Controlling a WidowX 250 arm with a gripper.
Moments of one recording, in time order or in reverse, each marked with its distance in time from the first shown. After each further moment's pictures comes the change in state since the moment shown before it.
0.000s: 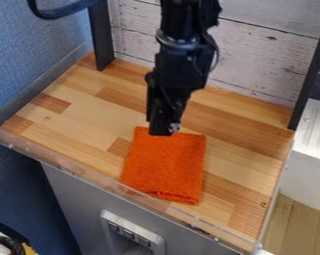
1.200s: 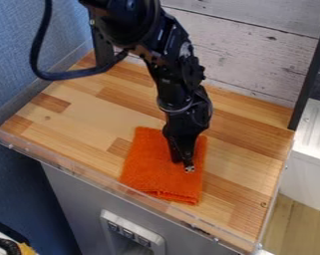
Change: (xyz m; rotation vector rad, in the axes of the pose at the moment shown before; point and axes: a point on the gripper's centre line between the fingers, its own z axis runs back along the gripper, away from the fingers) arm 0.035 0.012 -0.067 0.061 -0.312 0.024
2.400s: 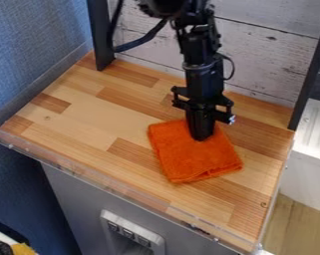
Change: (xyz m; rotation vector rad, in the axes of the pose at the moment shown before) arm 0.035 0.042 -0.017 -0.223 0.210 0.643
